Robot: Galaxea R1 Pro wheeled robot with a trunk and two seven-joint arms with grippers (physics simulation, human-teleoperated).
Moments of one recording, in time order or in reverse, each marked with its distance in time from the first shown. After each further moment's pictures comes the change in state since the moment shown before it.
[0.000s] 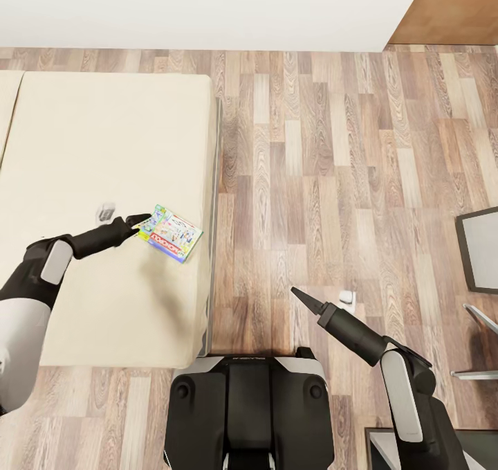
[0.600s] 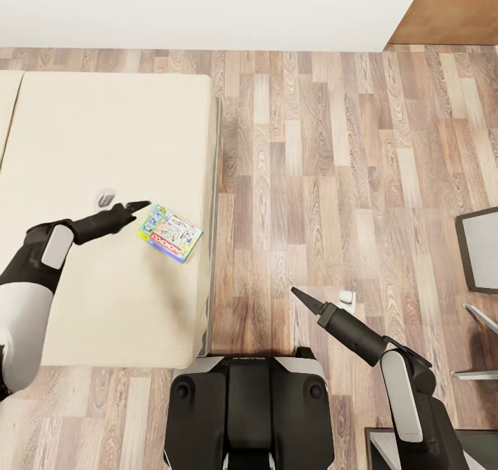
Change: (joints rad) left arm -0.076 -0.012 -0.007 0.006 -0.010 -0.011 0.103; right arm 0.000 0.000 0.000 0.000 0.000 0.000 -0.002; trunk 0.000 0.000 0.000
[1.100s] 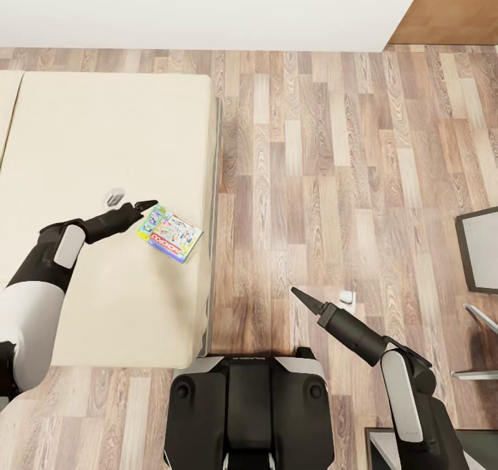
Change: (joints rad) left arm -0.002 -0.041 -0.009 0.002 -0.012 -0.059 0.013; right arm 0.000 -0.001 0.000 0.000 0.000 0.000 0.001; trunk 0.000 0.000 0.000
